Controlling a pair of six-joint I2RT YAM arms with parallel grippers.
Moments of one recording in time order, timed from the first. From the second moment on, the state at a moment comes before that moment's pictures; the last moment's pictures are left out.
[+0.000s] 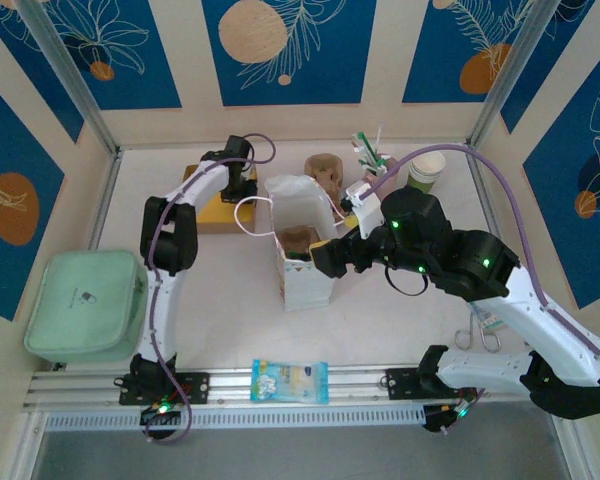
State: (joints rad) left arm -0.30 2.38 2.03 -0.86 0.02 -0.18; right arm 0.95 1.05 1.48 -0.97 0.04 0.24
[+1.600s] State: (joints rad) left arm -0.14 2.28 2.03 -0.89 0.33 -0.18; right arm 0.95 1.05 1.47 -0.97 0.05 0.24
